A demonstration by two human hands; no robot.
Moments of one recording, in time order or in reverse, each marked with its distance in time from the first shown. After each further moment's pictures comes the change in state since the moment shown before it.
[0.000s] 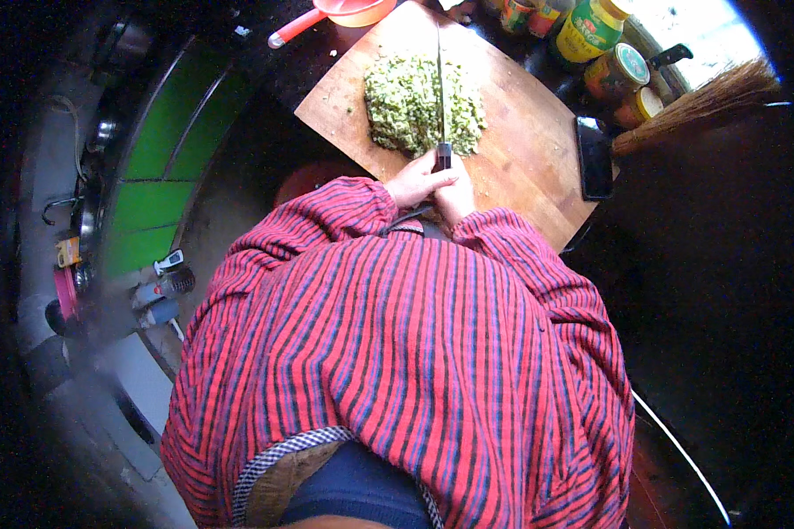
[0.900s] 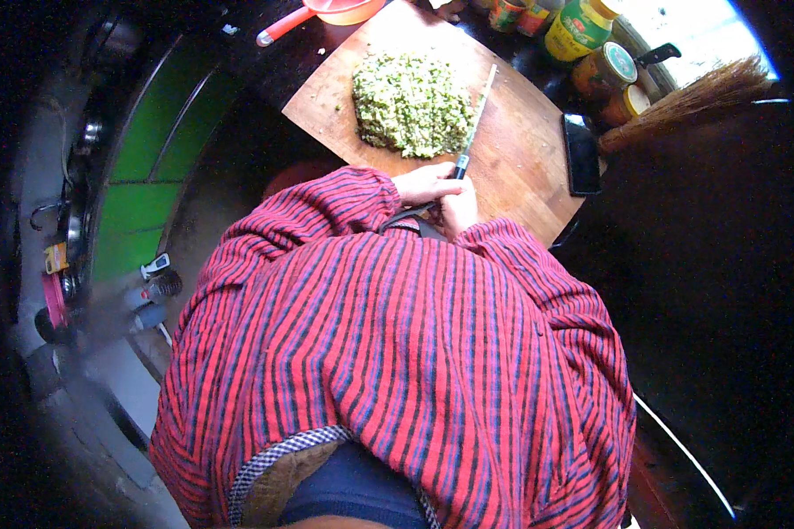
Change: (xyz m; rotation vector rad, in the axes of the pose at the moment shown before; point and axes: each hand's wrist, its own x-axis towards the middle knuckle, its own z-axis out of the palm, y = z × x) left_hand 0.020 0.007 0.012 0.323 -0.369 -0.027; right_hand -0.017 -0.007 -0.027 -0.035 0.002 0.136
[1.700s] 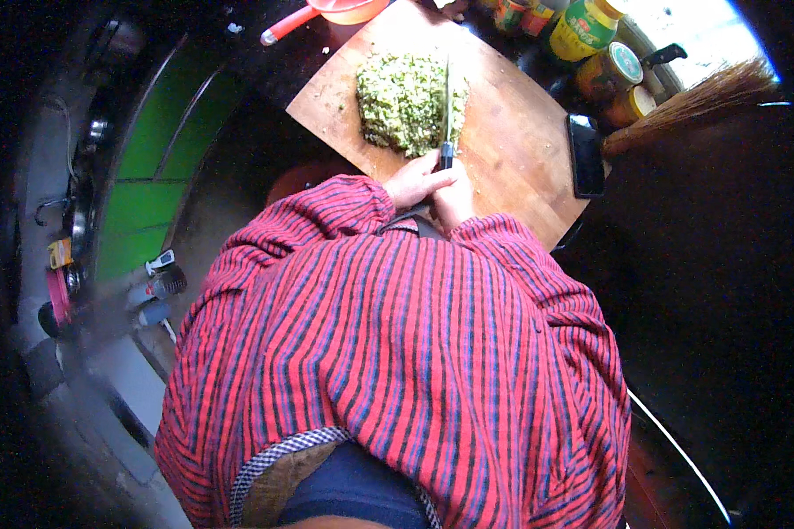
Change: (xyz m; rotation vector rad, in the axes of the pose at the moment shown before) left_hand -0.009 -0.025 0.002 -0.083 0.304 -0.071; right_hand 0.003 -0.019 0.023 -0.215 0.045 0.034
